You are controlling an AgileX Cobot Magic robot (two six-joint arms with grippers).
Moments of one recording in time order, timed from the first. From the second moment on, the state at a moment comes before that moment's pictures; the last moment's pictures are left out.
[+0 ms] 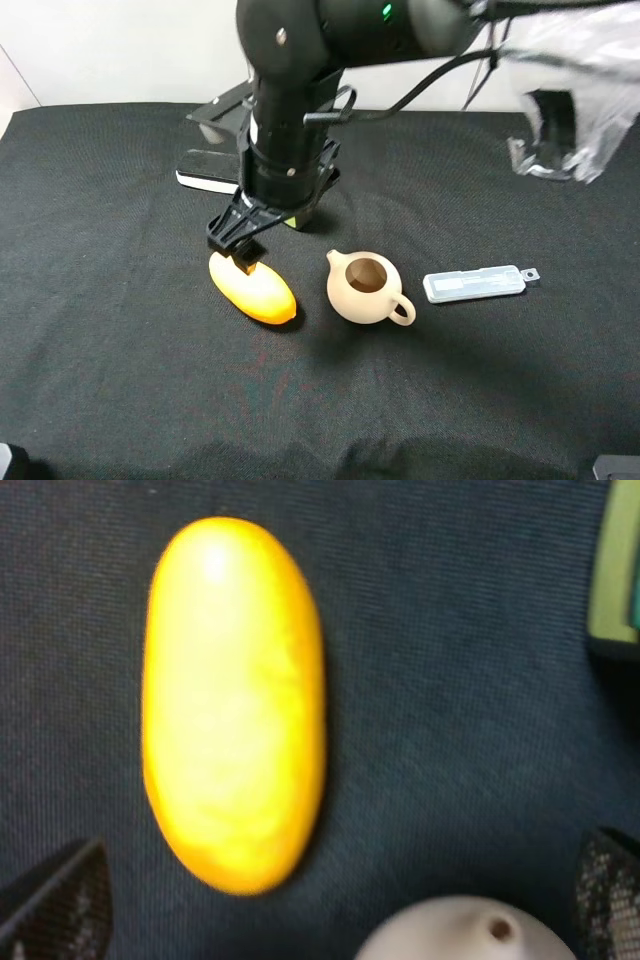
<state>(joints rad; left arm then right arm) -0.06 0.00 -0.49 0.02 1.06 -0.02 0.94 1.98 -1.47 0.07 0.96 -0.02</state>
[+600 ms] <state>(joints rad) -0.06 0.00 -0.49 0.02 1.06 -0.02 0.64 1.81 -1.47 0.03 1.09 -0.02</state>
